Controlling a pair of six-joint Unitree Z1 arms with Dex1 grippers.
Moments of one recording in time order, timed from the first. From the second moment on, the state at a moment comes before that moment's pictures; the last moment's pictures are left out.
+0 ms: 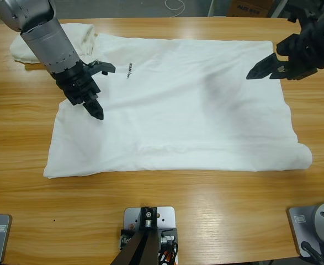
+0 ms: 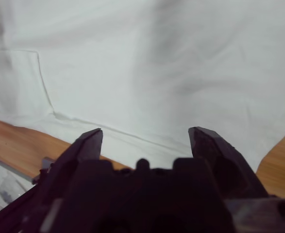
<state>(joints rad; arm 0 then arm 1) -0.57 2.18 -1.70 1.19 -0.31 0.45 0.35 1.59 -1.24 0.87 0.26 0.19</state>
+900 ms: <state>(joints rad) -0.54 2.20 -1.67 1.23 -0.31 0.46 0.35 1.63 -1.18 0.81 0.27 0.19</state>
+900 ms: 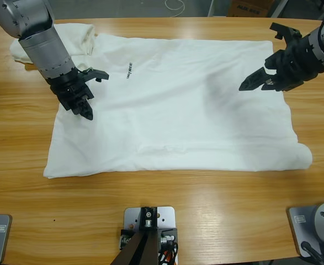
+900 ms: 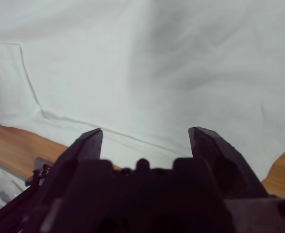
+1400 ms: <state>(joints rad) -0.74 1.91 -1.49 1.23 -0.36 0.40 0.43 1.55 -1.09 0.94 0.22 0.55</state>
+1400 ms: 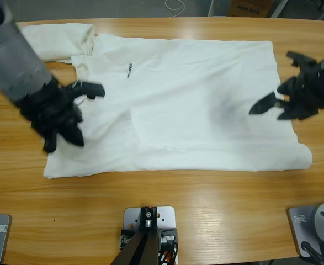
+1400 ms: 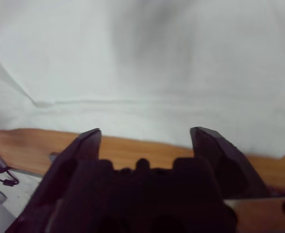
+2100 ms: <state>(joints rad) -1.09 1.75 -1.26 1.21 -0.50 0.31 0.42 1.46 -0.90 1.00 0.03 0.92</state>
